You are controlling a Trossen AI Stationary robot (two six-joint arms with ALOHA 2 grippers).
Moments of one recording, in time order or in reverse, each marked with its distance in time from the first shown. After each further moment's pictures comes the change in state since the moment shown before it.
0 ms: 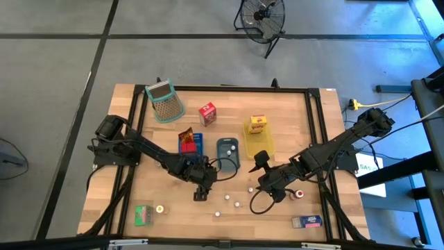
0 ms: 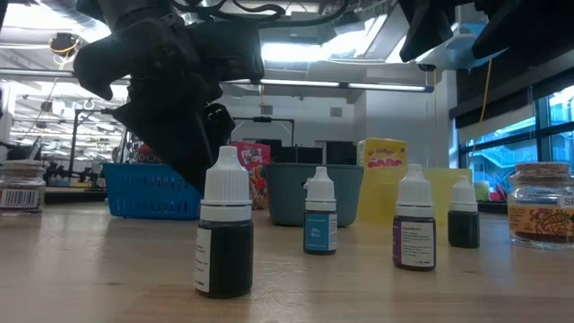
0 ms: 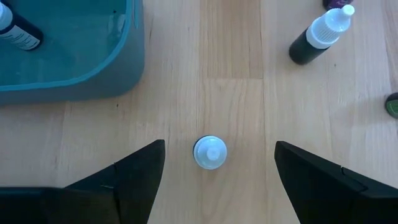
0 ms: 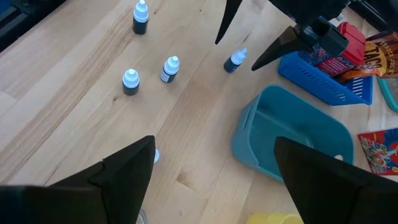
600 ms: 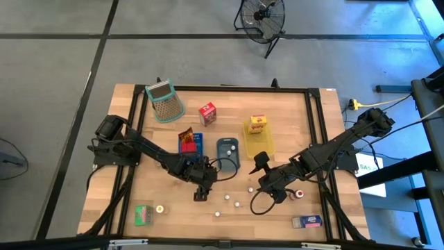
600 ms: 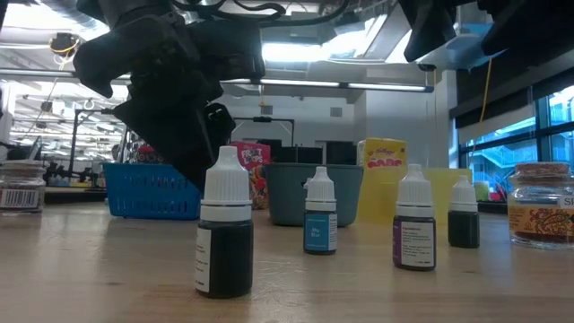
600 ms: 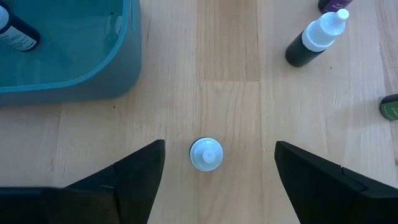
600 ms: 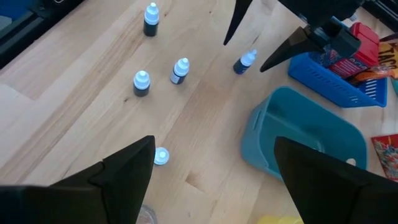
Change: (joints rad) left arm -0.001 0.000 0.000 0.007 0.006 -0.006; right arm 0.000 0.000 0.000 0.000 -0.037 0.008
